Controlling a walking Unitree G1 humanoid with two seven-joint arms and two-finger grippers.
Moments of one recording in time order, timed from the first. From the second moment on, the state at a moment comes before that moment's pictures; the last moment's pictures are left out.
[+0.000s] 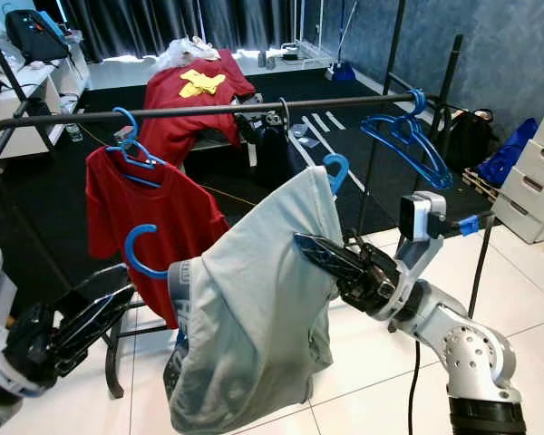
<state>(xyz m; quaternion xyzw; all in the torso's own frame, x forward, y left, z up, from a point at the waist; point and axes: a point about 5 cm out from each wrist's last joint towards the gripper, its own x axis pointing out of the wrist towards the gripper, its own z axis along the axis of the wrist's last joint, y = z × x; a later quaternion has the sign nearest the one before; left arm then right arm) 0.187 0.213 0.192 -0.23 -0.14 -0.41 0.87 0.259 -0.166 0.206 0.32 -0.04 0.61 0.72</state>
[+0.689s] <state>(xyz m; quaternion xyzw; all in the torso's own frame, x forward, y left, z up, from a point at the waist) 0.201 0.201 0.190 -0.26 -0.15 -0.40 0.87 0.257 -0.165 0.208 0.32 -0.04 0.62 0.72</state>
